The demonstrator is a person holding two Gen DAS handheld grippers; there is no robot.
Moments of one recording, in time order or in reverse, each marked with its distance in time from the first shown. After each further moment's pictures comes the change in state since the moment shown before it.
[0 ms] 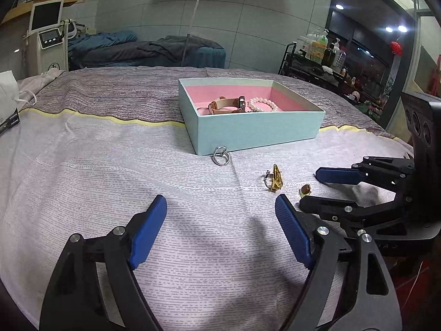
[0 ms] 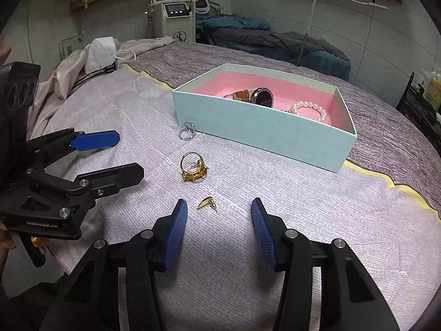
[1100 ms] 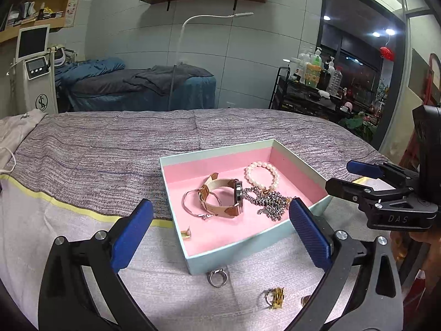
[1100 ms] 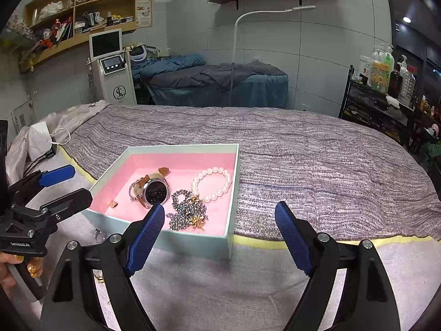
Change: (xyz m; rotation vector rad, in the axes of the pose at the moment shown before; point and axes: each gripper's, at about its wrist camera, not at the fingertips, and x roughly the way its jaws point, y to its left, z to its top) left arm 0.041 -0.005 0.099 0.059 -0.119 -0.023; right arm -0.021 -0.103 0.049 0.266 -0.203 -0.188
